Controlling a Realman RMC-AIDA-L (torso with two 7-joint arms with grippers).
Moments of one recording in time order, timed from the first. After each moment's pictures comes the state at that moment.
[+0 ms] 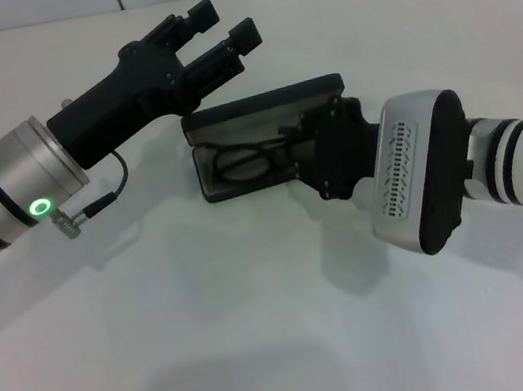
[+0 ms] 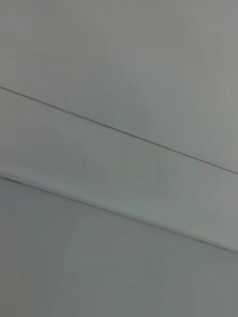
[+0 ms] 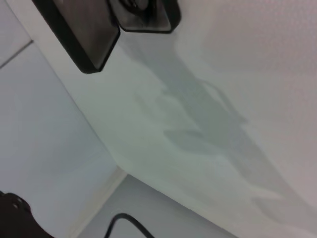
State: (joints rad) left arm -0.52 -2.09 0.91 0.38 1.30 1.50 -1.20; right arm 0.50 2.03 -2.14 -0.98 -1.16 -0.28 0.84
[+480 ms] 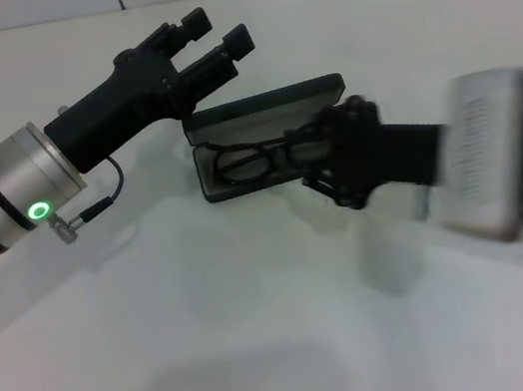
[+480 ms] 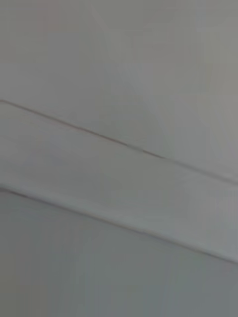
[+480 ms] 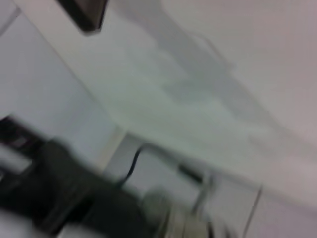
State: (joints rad) left arm -0.51 -2.09 0.91 0.38 1.30 1.46 -1.20; right arm 0.38 2.02 -1.95 -1.03 -1.15 -0.62 0.84
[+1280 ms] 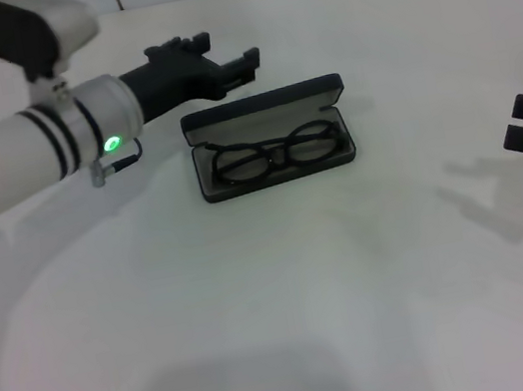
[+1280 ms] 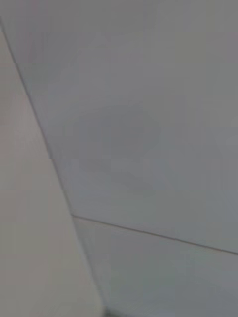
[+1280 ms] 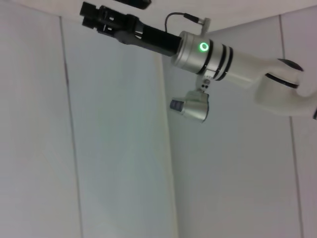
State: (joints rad) left arm -0.70 -2.09 1.19 0.38 1.31 0.78 -1.22; right arm 0.36 1.92 -1.12 -0.41 -1.28 -1.59 0.94
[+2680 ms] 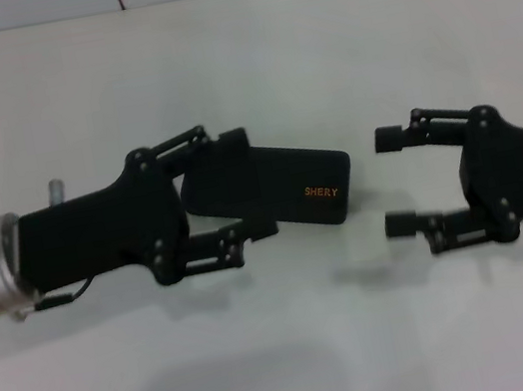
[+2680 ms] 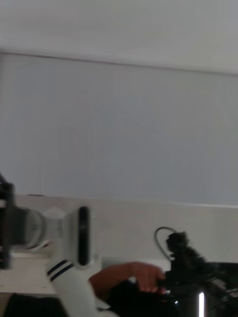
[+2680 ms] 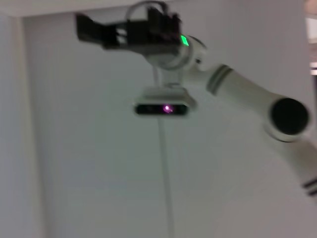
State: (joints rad) left arm -0.43 -1.93 1.36 0.40 1.16 1.77 -0.95; right arm 0.54 2.00 -1.15 -0.47 -1.45 -1.73 1.00
